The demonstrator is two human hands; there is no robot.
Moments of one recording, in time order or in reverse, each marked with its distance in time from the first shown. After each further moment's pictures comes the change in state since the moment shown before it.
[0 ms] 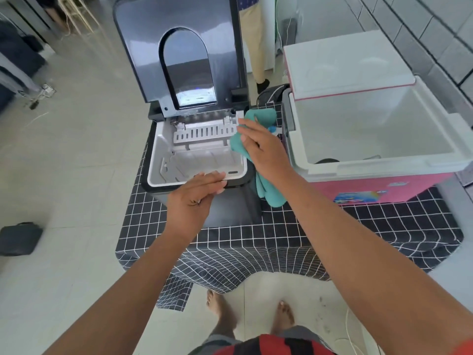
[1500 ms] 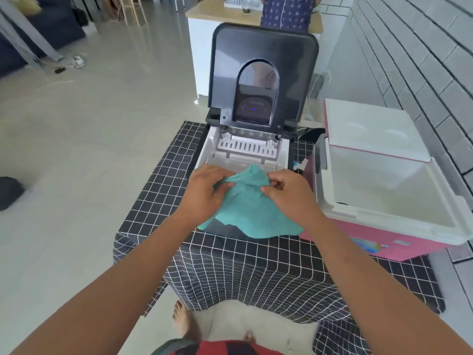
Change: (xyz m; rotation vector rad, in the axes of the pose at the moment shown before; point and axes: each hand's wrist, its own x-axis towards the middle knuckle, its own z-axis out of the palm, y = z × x) left_hand 0.011 -0.026 -0.057 0.103 0.031 -0.097; right_hand -0.038 -0.059 0.014 -0.226 -0.168 0.076
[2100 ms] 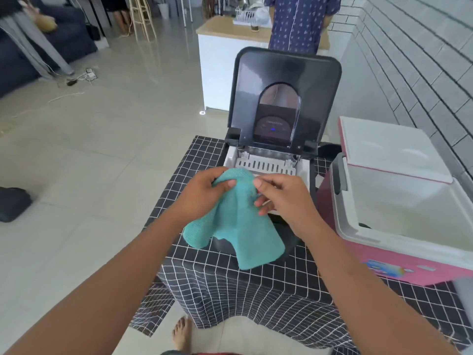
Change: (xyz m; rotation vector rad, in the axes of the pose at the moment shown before) left_hand 0.031 -0.025 -0.054 -0.456 -0.197 -0.338; right_hand 0.030 -0.056 0.033 0.618 -0.075 0.133
